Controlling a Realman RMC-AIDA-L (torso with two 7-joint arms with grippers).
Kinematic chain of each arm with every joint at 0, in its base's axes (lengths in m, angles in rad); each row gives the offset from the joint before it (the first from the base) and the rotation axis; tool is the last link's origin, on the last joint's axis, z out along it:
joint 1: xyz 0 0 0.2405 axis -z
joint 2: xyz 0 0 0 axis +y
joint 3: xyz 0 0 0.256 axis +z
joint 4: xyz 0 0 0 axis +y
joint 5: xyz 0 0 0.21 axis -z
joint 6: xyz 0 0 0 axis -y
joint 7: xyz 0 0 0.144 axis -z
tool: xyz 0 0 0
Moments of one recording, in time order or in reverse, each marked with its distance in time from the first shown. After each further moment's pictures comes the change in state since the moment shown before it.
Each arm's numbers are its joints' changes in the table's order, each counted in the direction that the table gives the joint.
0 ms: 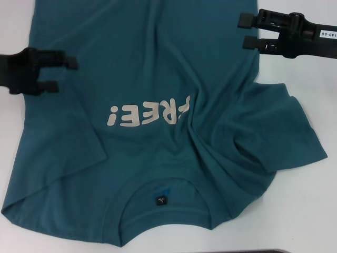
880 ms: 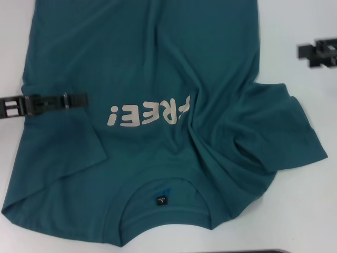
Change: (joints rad) left arm -0.157 -0.071 -0.116 -0.004 0.176 -0.270 -0.611; right arm 0.009 -0.151 0.049 -0.182 0.311 0.154 -0.049
